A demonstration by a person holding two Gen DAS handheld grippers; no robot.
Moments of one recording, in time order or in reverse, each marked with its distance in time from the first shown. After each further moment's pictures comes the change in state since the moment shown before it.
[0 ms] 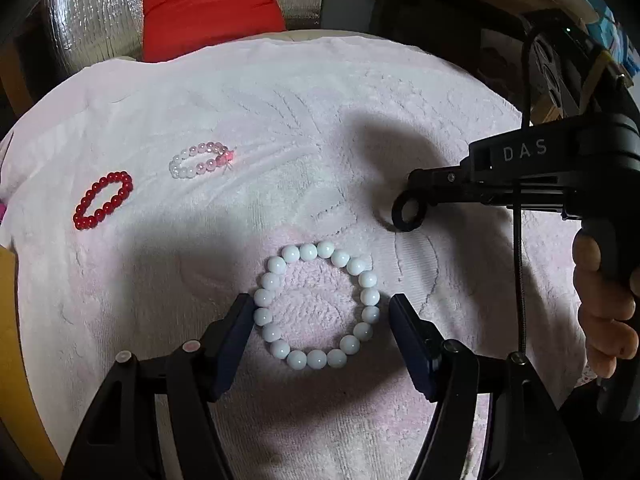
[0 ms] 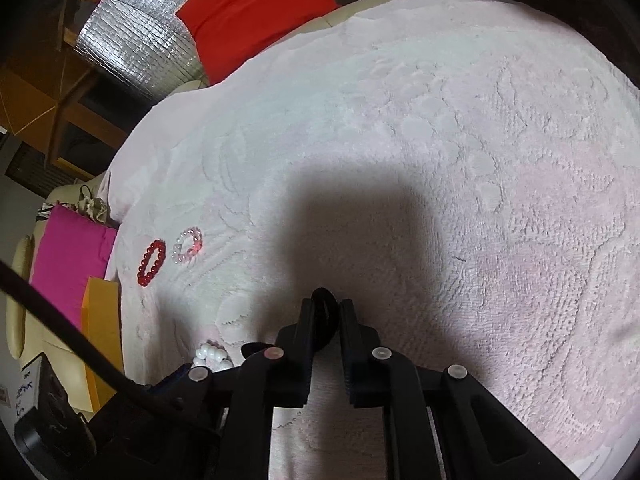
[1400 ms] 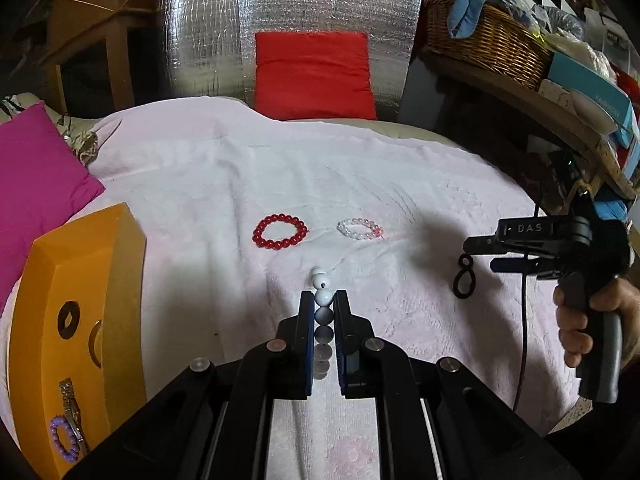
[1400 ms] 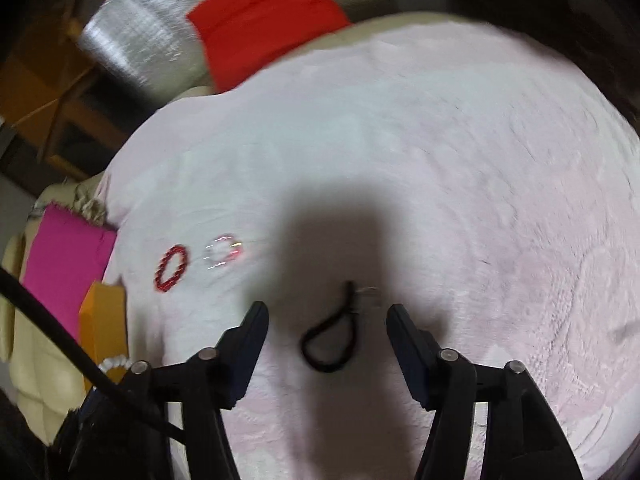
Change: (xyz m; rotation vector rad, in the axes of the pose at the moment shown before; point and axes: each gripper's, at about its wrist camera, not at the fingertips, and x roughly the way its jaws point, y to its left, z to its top) left arm -0.123 0.095 -0.040 -0.198 -0.276 0.129; right arm -0.011 0.043 -0.002 0.035 -0.049 -0.071
